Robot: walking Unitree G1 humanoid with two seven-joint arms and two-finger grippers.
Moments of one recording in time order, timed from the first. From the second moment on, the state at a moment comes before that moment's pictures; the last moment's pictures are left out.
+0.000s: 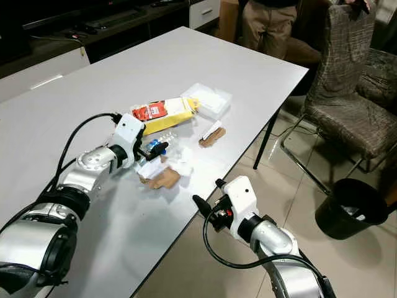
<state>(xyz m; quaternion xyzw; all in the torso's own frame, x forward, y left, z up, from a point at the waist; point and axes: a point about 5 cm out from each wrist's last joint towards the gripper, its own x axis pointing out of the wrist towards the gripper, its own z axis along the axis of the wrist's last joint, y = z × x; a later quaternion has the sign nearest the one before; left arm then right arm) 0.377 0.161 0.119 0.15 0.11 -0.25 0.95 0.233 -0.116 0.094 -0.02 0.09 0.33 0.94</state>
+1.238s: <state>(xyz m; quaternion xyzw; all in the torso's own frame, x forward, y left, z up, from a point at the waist) 0.374 0.164 0.101 0.19 0.18 -0.23 0.94 0.234 -0.113 0.100 -0.02 0.08 0.34 0.94</state>
